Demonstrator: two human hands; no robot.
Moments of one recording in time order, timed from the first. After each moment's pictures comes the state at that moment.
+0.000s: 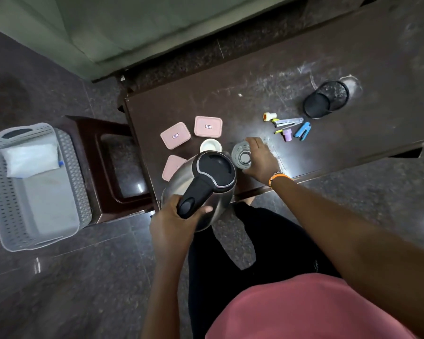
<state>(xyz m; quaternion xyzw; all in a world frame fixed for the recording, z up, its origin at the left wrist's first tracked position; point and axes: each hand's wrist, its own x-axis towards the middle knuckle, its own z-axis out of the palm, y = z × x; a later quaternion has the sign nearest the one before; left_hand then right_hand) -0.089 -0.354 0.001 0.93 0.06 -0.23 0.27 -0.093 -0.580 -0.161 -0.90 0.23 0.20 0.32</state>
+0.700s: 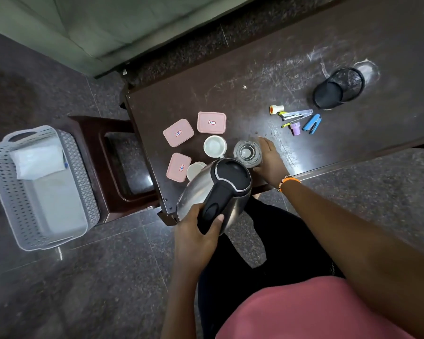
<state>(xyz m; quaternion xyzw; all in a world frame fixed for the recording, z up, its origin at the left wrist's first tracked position) -0.109 -0.371 -0.004 0.90 0.00 -0.28 0.32 -0.108 -0.585 -0.193 -0.84 0.27 0.18 0.43</state>
